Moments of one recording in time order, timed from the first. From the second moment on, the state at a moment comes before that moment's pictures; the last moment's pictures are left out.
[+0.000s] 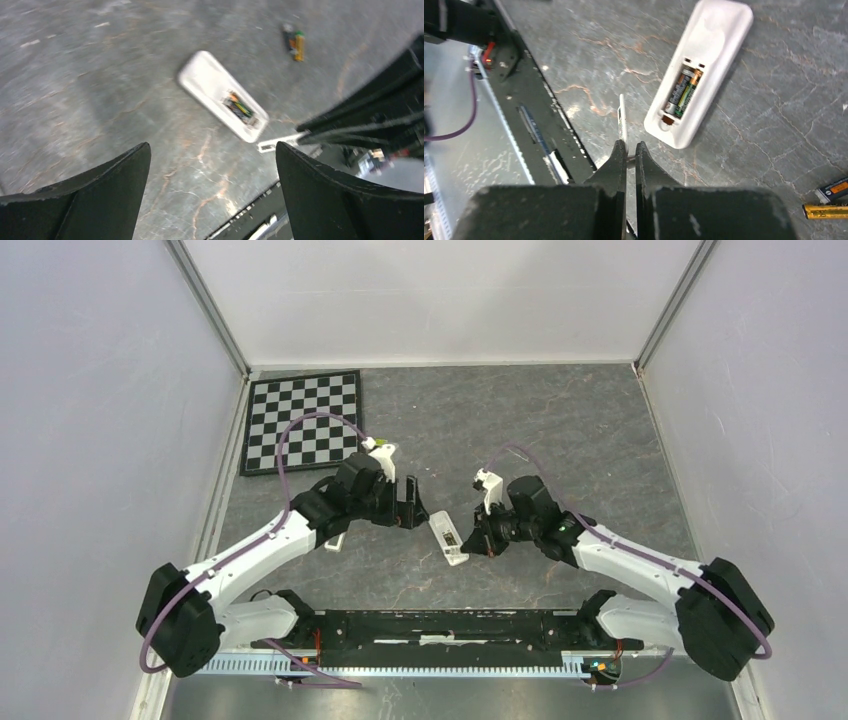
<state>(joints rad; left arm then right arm) -0.69 1.15 0.79 -0.35 0.20 -0.46 0.69 1.13 0.53 -0.07 -0.52 0.29</state>
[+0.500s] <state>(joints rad) -0.66 1.30 0.71 -0.27 0.07 -0.64 0.82 1.29 0.55 -0.09 -0.25 0.32</state>
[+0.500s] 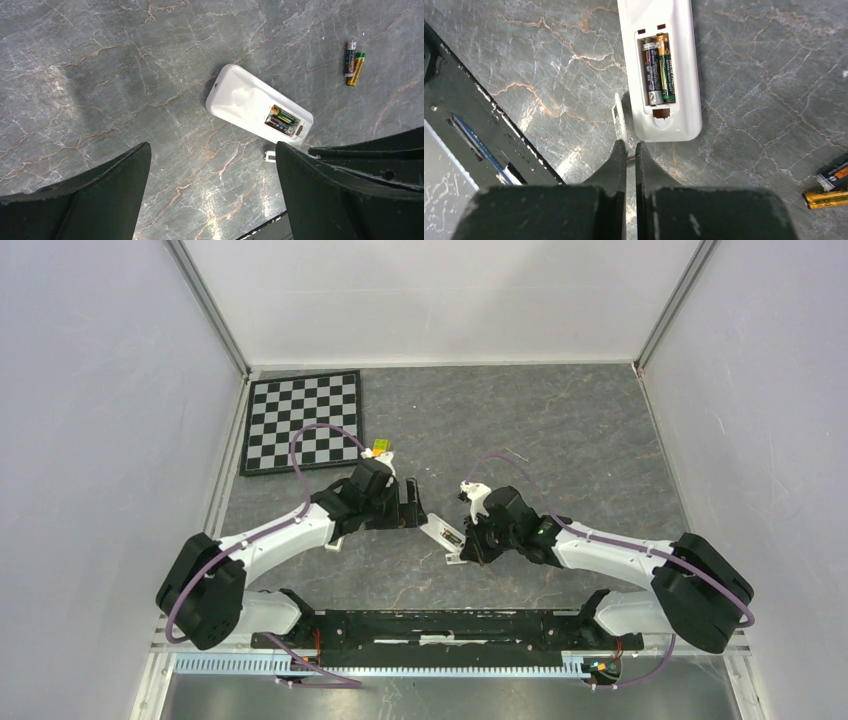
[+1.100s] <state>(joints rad) -0.66 1.33 0.68 -0.20 0.08 -0.69 0.83 1.28 0.59 -0.15 -0.13 0.35</state>
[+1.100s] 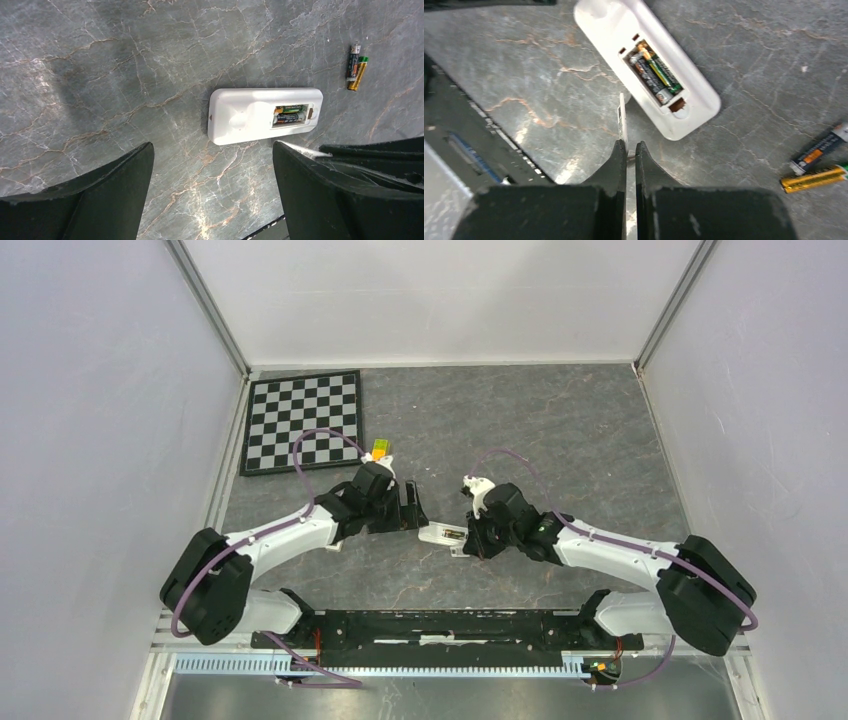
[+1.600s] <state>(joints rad) -0.66 1.37 0.63 -0.13 0.08 -0.74 0.66 1.31 0.55 0.07 -0.41 0.62</state>
